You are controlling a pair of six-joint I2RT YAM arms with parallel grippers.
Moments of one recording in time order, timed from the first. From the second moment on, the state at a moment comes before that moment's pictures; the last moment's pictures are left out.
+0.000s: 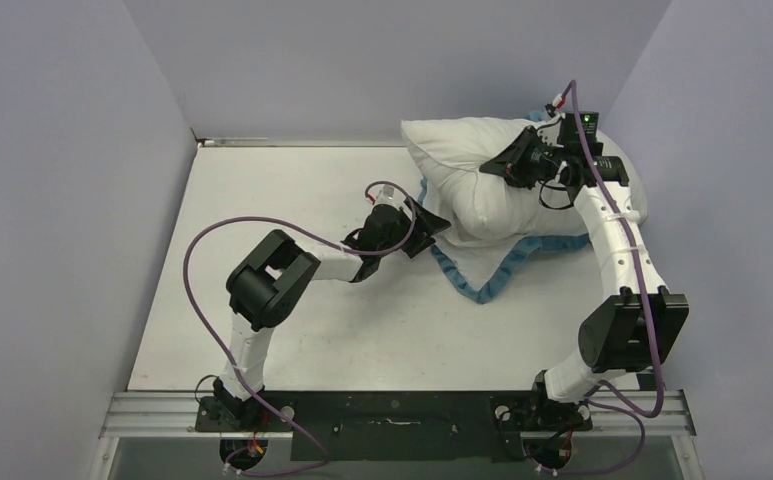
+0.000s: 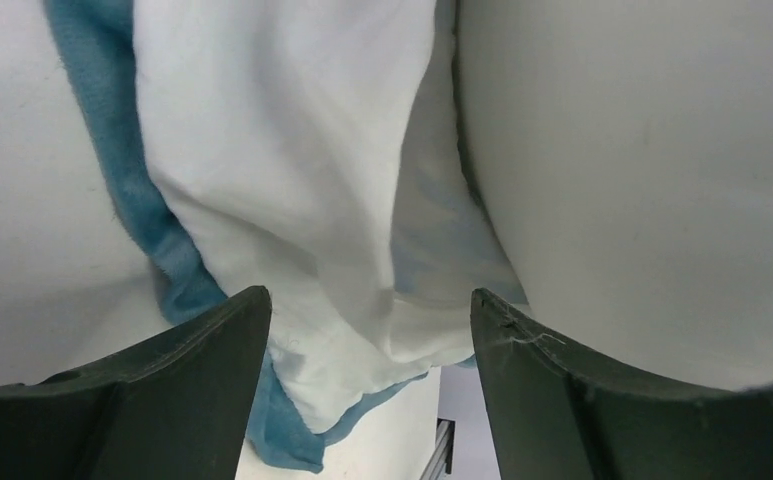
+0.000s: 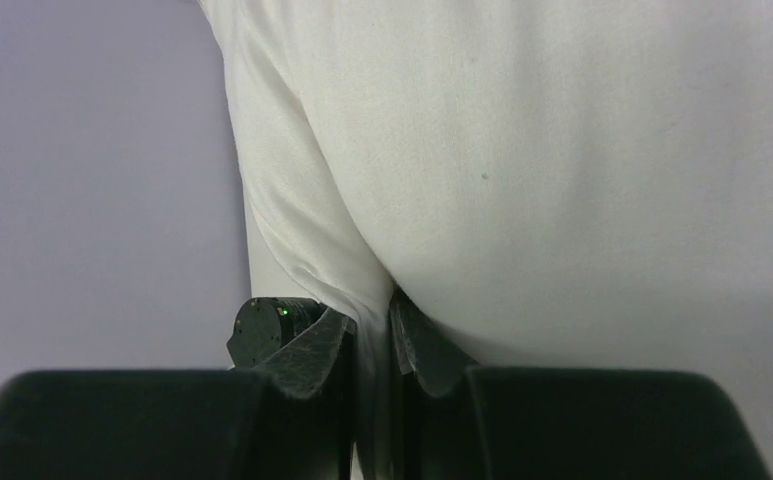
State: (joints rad) left arm -0.73 2.08 1.14 0.64 0.08 -1.32; right arm 0.01 1.56 1.58 -0.67 -0.59 0.67
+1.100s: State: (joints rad) left arm -0.72 2.27 1.27 1.03 0.06 -1.35; right arm 0.01 1.56 1.60 -0.70 -0.57 0.66
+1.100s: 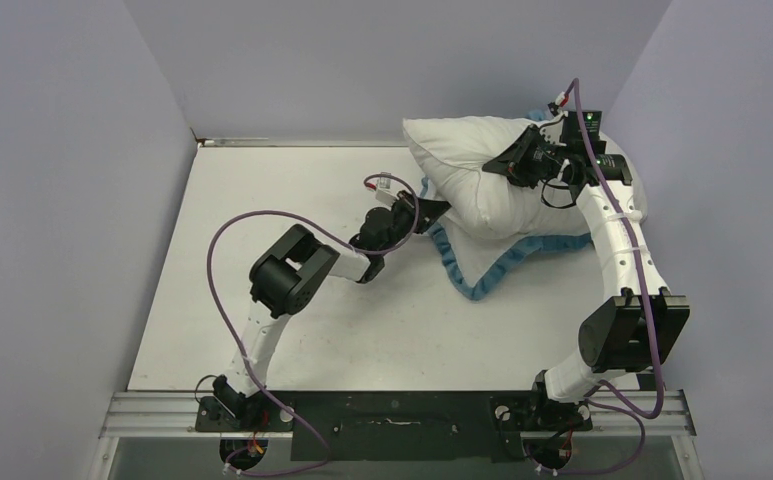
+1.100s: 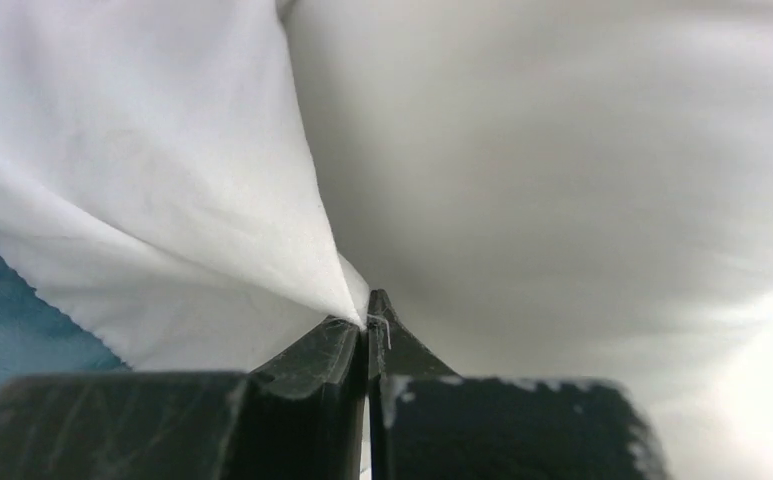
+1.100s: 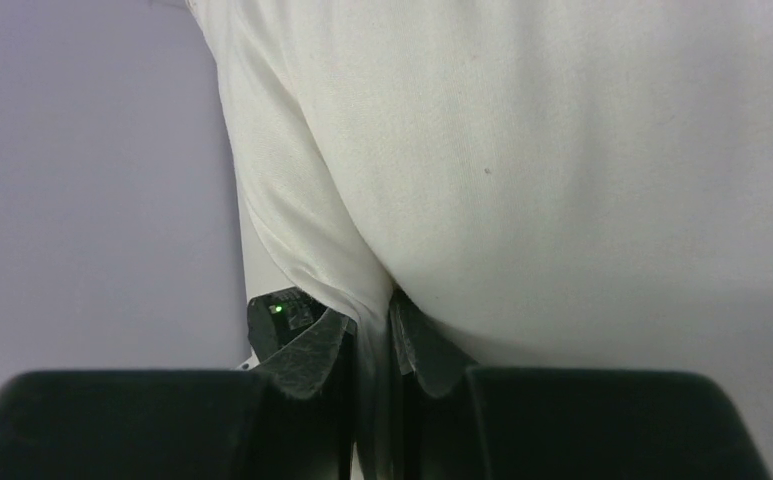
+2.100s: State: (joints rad) left arm -0.71 1.53 0.69 1.04 0.15 -0.77; right arm 0.06 1.54 1.53 -0.69 -0.53 0.57
